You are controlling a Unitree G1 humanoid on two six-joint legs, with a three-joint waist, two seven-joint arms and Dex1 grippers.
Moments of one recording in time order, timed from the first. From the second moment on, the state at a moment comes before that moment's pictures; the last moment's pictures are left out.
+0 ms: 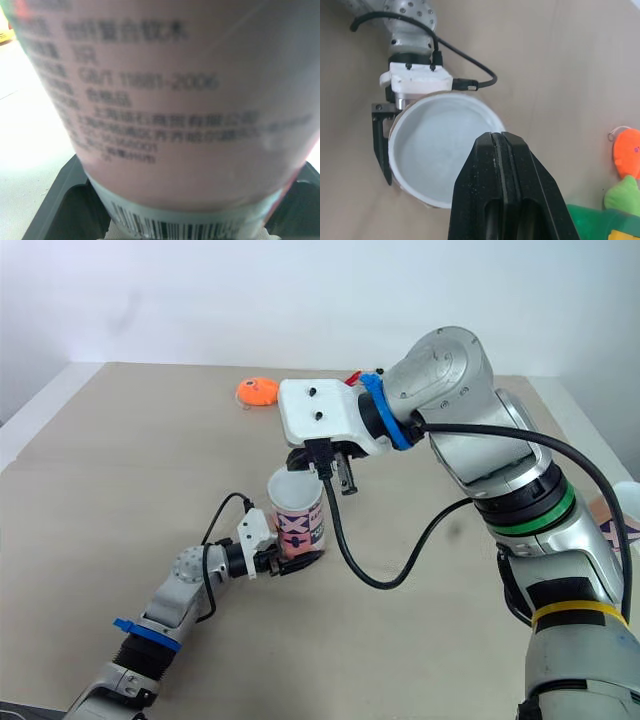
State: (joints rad) left arm -0.31 0.19 -0.24 0.18 -0.14 0.00 -0.88; right arm -1.20 -0.74 0.46 -0.20 0.10 0.62 1.42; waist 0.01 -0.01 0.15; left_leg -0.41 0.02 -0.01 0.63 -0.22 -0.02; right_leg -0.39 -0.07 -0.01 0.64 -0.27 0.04
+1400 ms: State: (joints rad) left arm -0.31 0.20 -0.25 0.24 -0.13 0.00 -0.87; right arm -1.06 -0.60 0.50 -0.13 0.02 0.67 1.42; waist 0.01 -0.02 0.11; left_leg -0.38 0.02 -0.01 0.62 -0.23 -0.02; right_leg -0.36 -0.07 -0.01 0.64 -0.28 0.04
